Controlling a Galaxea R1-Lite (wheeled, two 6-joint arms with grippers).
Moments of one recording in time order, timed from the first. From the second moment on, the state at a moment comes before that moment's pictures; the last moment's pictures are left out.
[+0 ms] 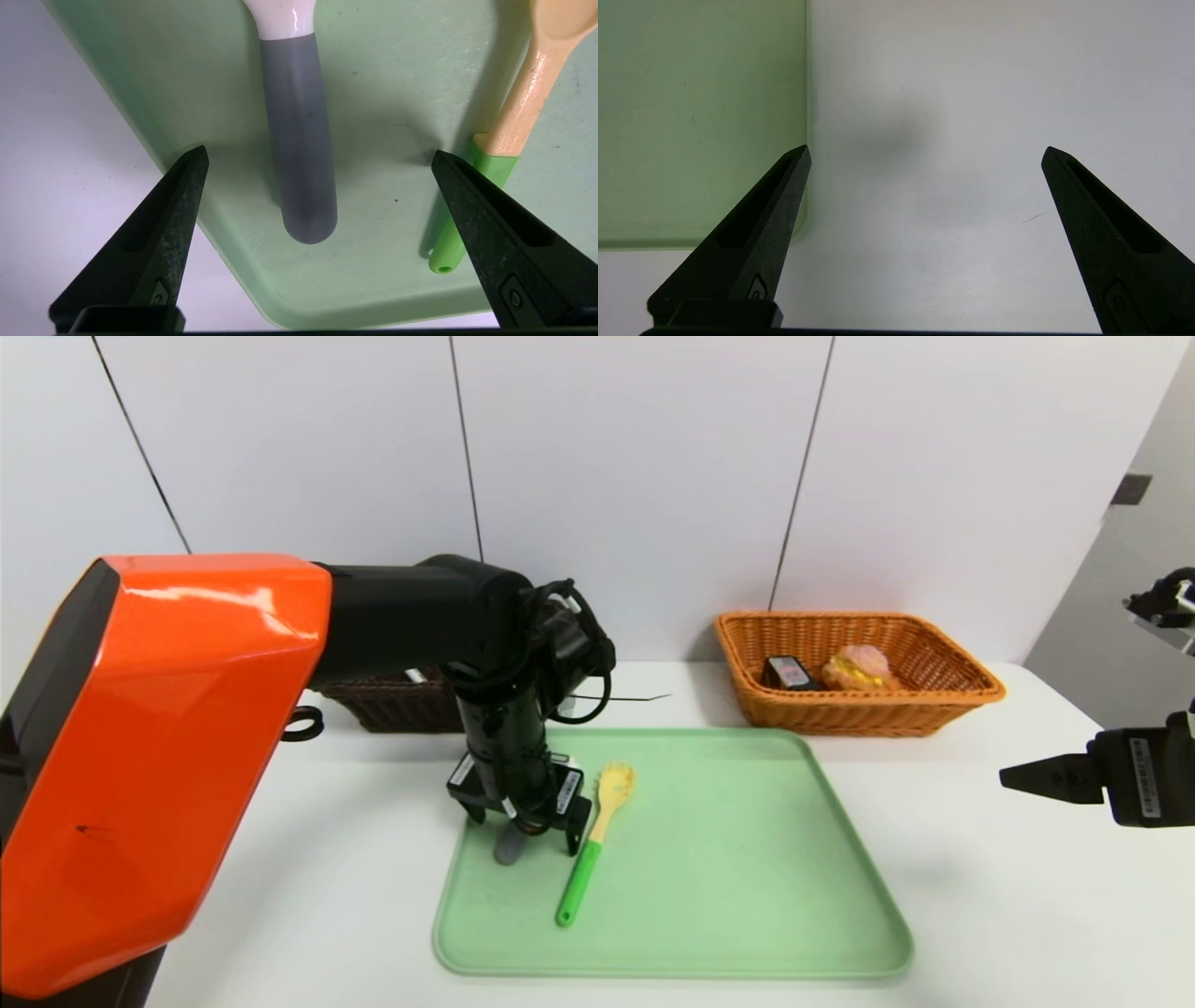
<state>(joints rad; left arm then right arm) -0.65 2.24 -1.97 1.09 0.08 -0.33 0.19 1.27 -1.04 0.55 -0.17 0.13</state>
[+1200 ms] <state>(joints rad) -0.65 2.24 -1.97 1.09 0.10 -0.34 0.19 1.26 -1.02 0.55 -0.17 0.13</state>
